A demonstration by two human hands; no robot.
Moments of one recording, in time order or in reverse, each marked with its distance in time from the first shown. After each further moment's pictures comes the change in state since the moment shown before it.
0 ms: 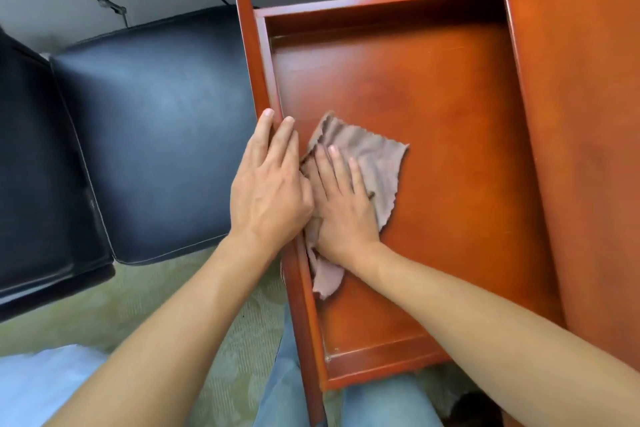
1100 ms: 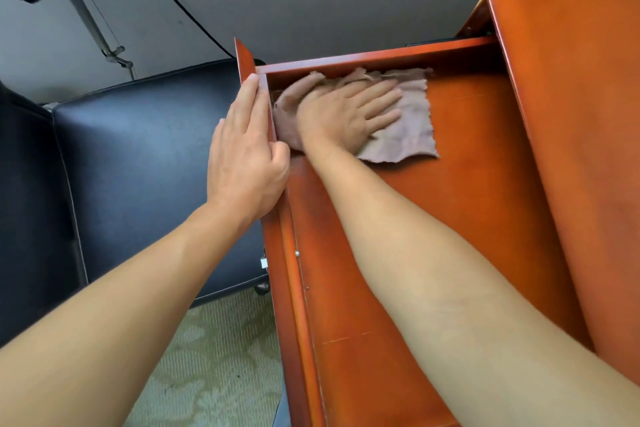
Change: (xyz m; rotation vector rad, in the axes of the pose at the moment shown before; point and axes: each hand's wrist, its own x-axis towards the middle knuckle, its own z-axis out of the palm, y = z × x) left_hand 0.102 -0.037 -0.005 -0.375 0.123 -0.195; right_hand 0.236 0.026 -0.063 0.436 0.201 1.006
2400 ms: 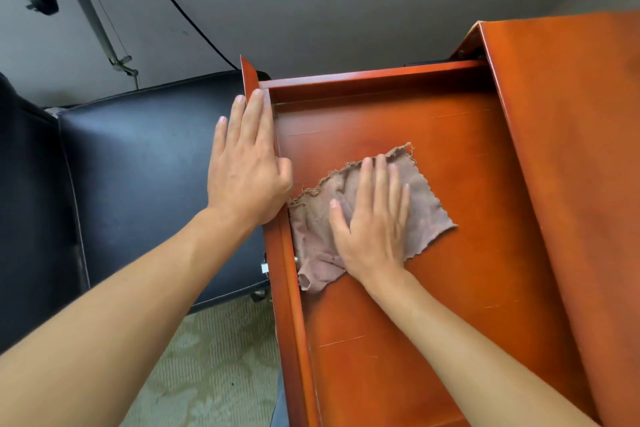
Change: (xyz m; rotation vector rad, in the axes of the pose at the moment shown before) left_hand -0.003 -0.008 -0.012 0.247 -0.065 0.039; right_hand -0.082 0.160 -0.040 -0.113 -0.065 -0.610
